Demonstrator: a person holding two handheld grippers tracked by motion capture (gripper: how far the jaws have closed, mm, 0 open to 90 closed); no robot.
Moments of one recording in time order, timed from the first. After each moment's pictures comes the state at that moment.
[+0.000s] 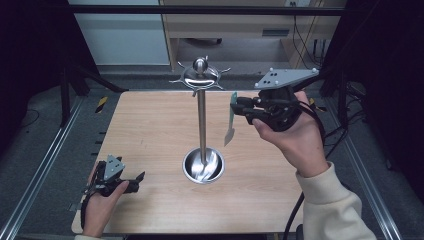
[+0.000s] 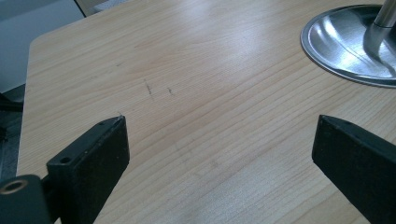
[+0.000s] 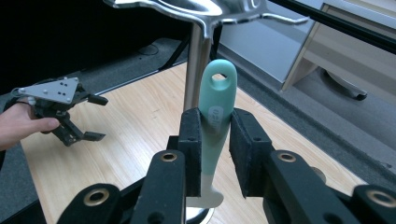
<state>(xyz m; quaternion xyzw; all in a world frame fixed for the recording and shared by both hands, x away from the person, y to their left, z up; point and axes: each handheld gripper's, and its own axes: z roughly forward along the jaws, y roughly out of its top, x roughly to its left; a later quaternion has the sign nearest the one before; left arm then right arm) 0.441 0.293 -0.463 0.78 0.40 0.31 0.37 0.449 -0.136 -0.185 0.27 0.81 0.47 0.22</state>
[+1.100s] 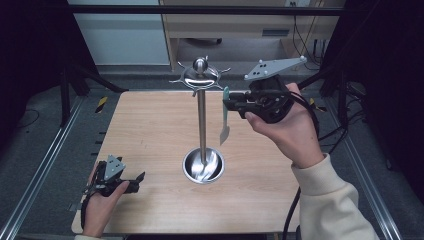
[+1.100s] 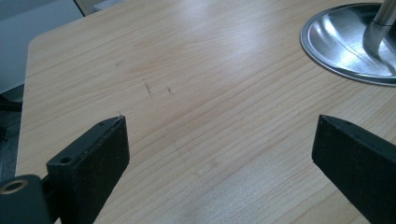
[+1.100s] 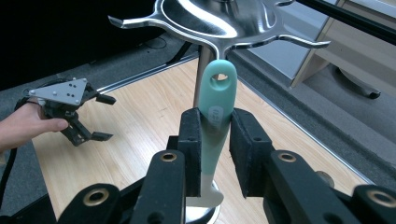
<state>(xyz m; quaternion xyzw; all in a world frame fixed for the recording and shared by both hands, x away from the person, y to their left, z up) 0.442 0.292 -0.463 0.78 0.40 0.31 0.37 0.459 -0.122 -0.174 0.27 0.83 0.45 0.20</state>
